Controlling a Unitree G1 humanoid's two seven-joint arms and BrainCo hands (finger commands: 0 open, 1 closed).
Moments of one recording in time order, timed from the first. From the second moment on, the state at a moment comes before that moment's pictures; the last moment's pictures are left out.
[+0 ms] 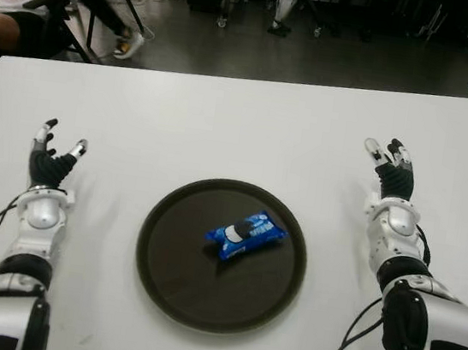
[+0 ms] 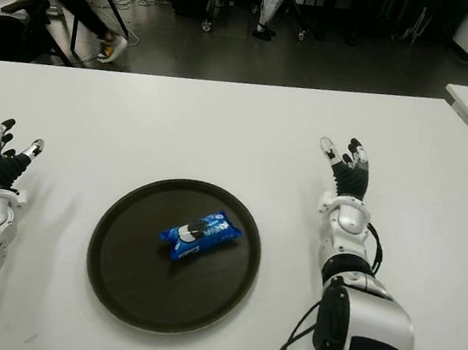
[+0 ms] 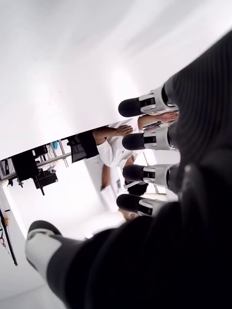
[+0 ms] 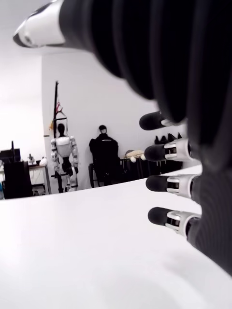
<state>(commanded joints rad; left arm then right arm) -0.48 0.34 0.17 1.10 0.06 -0.46 0.31 -0.74 -0.16 -0.29 1.29 0.07 -0.43 -0.09</state>
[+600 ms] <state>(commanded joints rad) -0.46 0.35 0.14 1.03 0.12 -0.48 0.35 -0.73 -0.20 -0.17 1.29 -0.06 -0.54 -0.14</state>
